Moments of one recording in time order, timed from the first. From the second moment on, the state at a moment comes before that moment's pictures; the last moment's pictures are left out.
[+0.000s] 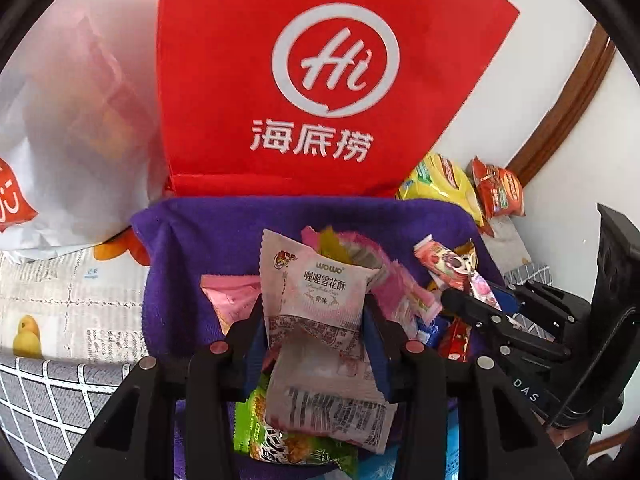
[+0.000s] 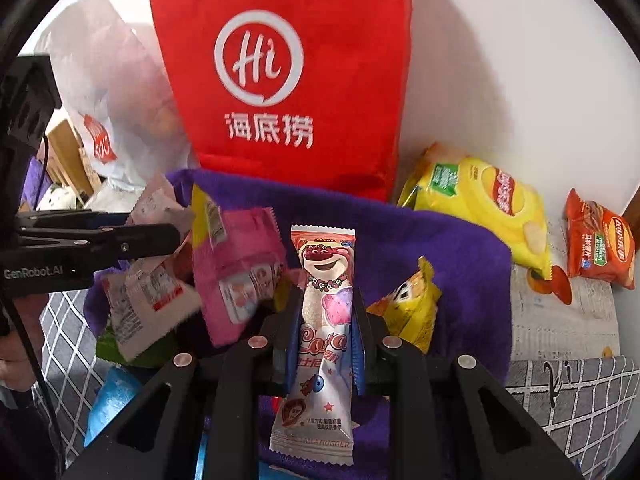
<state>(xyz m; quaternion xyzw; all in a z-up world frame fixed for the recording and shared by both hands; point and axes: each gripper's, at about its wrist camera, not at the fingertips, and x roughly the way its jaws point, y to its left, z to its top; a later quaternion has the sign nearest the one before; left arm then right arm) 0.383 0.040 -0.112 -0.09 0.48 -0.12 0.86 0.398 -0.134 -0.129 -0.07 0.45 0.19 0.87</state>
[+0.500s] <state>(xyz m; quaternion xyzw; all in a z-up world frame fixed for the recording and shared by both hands) 0.384 0.034 -0.115 -0.09 0.50 -0.13 0.85 0.397 -0.137 -0.129 -0.08 0.46 0.17 0.87</state>
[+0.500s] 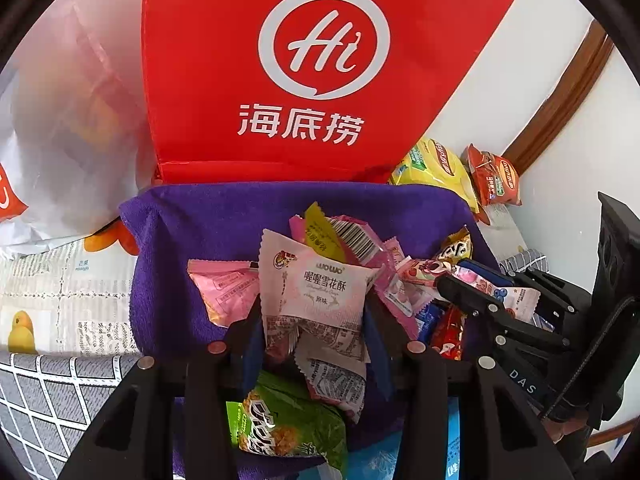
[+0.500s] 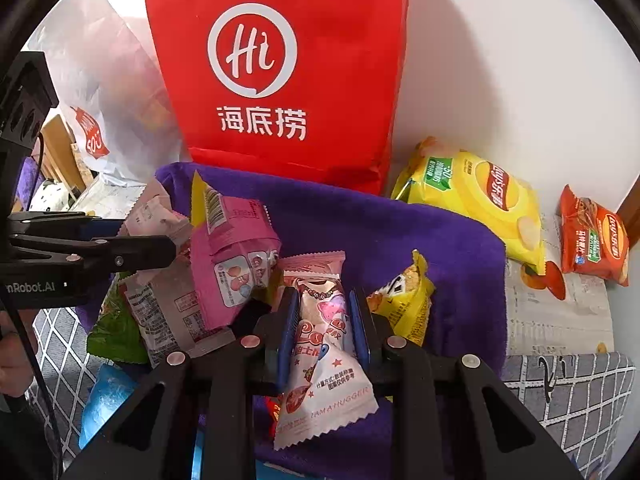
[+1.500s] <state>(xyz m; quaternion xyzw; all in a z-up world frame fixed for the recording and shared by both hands) 0.269 0.029 -0.013 -0.06 0.42 -0.12 0.90 0.280 -0.155 -0.017 0.00 0.40 0.09 0.91</state>
